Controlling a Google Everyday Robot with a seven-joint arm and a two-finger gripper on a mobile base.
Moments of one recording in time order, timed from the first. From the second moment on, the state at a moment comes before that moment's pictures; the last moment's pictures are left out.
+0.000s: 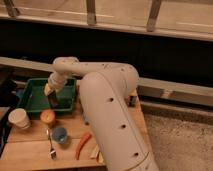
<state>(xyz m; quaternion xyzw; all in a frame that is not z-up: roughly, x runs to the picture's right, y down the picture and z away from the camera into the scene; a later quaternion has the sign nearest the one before) -0.314 0.003 0.884 -0.39 -0.10 0.51 0.76</state>
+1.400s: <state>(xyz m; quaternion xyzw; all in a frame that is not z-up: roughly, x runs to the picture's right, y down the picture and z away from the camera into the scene) -0.330 -0.002 0.891 -0.39 -0.10 0.50 0.77</state>
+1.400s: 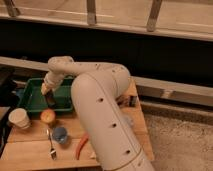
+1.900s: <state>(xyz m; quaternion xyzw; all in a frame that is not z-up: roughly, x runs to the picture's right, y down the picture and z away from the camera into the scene) -0.297 -0.026 0.905 -0.36 -0.08 0.52 0.77</state>
